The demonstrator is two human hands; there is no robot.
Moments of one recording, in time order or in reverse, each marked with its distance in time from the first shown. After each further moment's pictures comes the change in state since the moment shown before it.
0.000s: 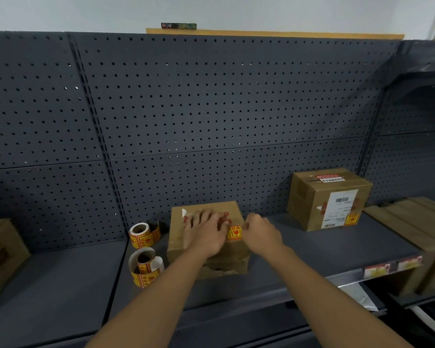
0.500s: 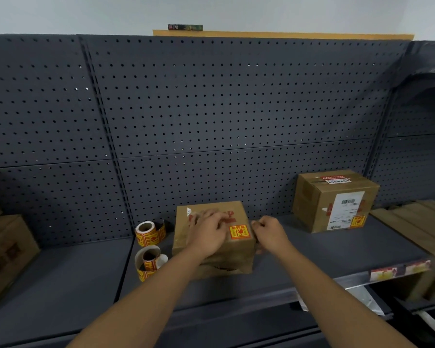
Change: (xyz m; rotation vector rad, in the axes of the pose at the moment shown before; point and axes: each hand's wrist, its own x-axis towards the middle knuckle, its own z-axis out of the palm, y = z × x) left_hand -0.006 -0.007 -0.010 -0.283 0.052 0.061; right_hand 0.006 0.018 0.001 0.475 -0.029 0.133
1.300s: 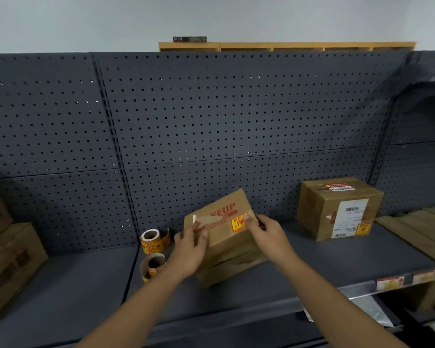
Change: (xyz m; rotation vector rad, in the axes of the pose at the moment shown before) left_hand -0.040 -0.039 -0.029 -0.324 -0.061 -0.309; right_hand -0.029 -0.025 -0.004 0.176 -0.021 -0.219
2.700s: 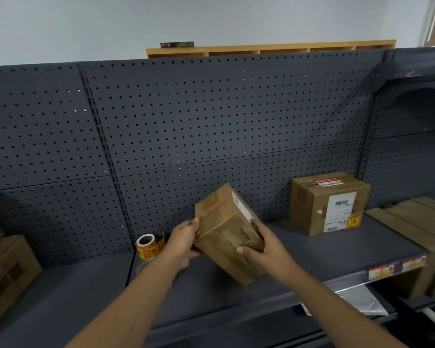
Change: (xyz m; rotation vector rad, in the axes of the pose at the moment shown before) left_hand 0.009 0.043 -0.007 -0.745 -0.016 -0.283; right_hand -0.019 0.051 -0.010 -0.055 -0.132 -0.127
